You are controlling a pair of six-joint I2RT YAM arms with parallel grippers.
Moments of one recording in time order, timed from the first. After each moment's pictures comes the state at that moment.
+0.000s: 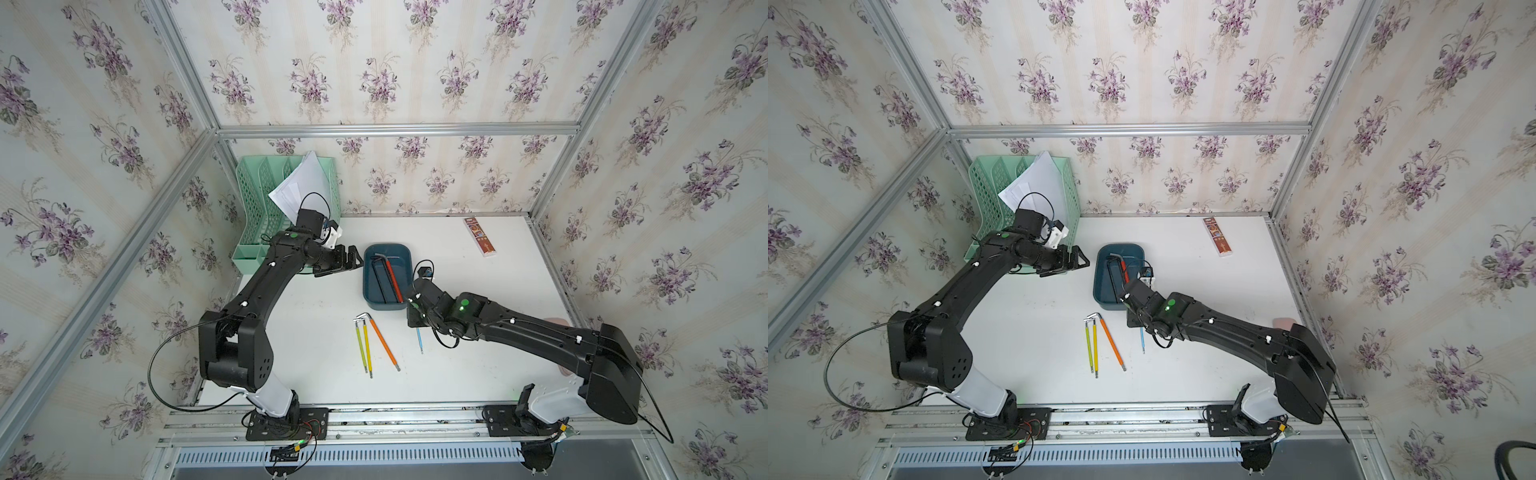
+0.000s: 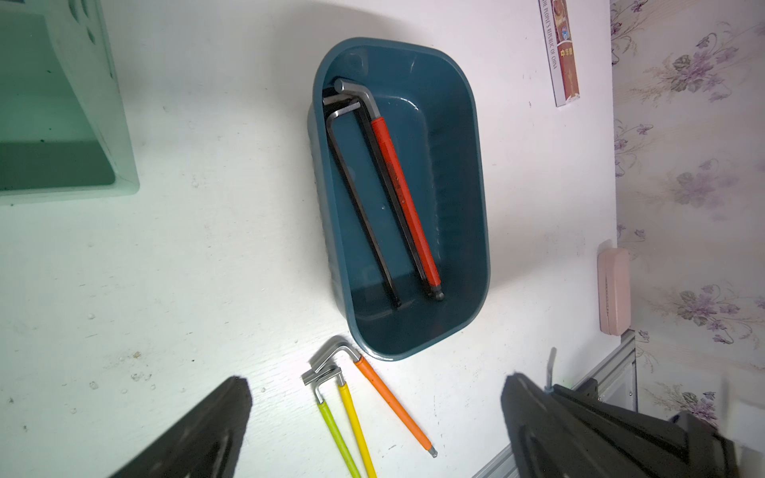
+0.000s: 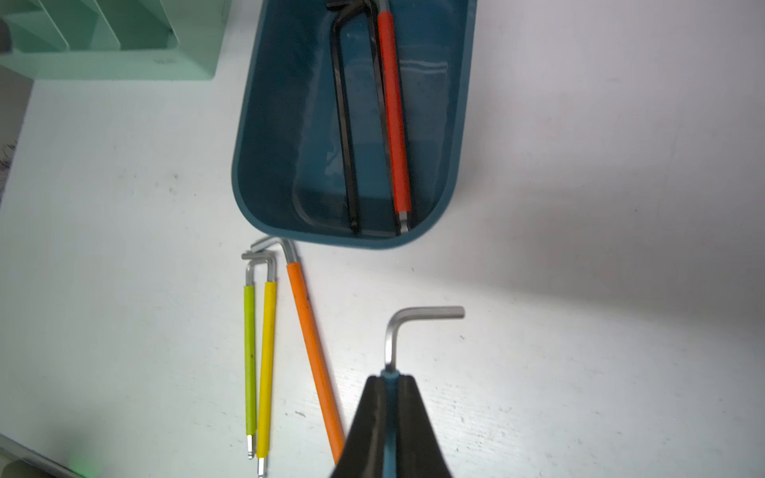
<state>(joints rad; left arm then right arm) -0.16 1.62 1.42 -0.88 0.46 -0.24 0.98 1.47 1.11 -0.61 0.27 0.78</state>
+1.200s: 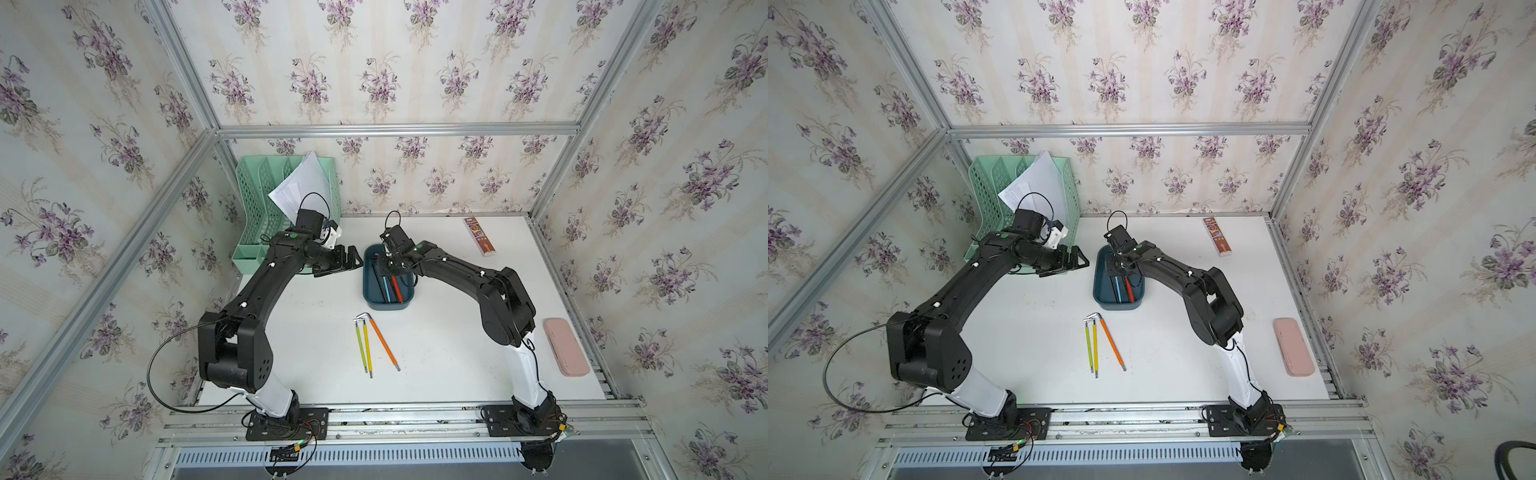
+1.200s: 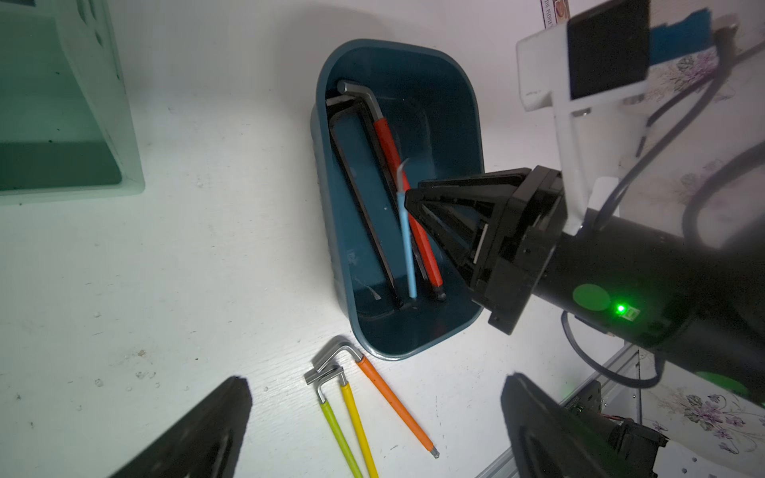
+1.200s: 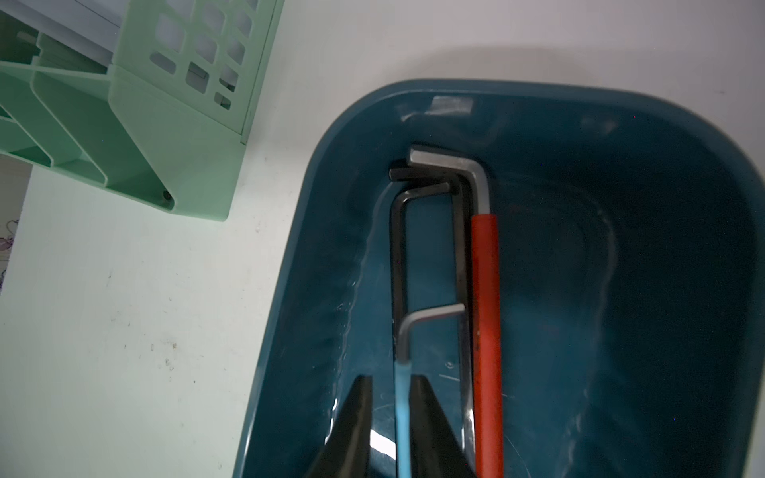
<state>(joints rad) -0.16 1.62 1.42 -0.88 0.45 -0.24 0.73 2.17 1.77 -0.54 -0.01 0.52</state>
